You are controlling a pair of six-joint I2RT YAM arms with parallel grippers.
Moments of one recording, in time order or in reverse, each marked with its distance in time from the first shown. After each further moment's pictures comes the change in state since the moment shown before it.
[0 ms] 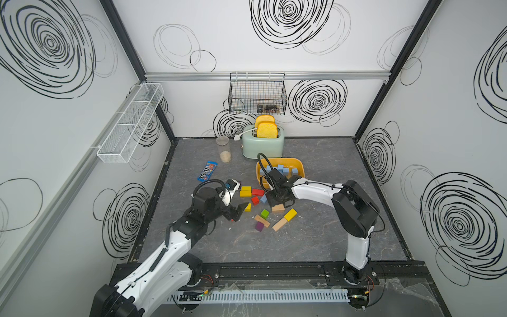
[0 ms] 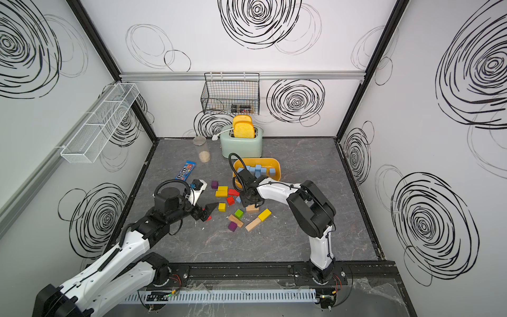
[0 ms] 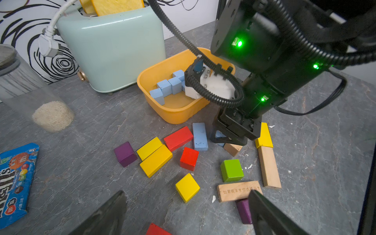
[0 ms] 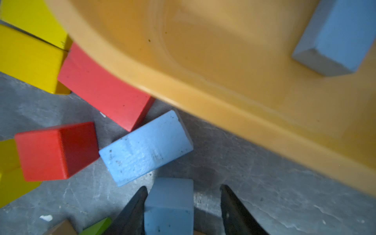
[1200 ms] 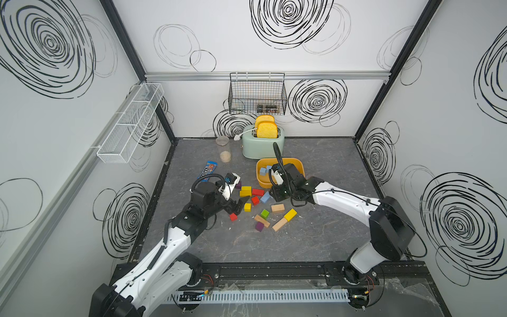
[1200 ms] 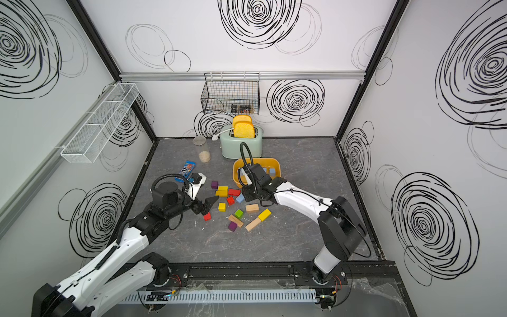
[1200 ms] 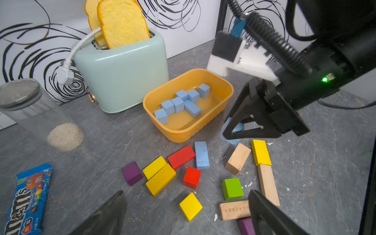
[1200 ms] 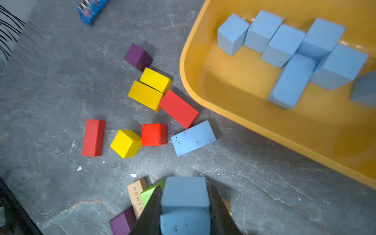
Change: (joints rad) left arm 0.000 0.027 0.107 -0.005 0.000 0.001; right arm -0.045 -0.354 -0.159 0.148 -0.139 -0.026
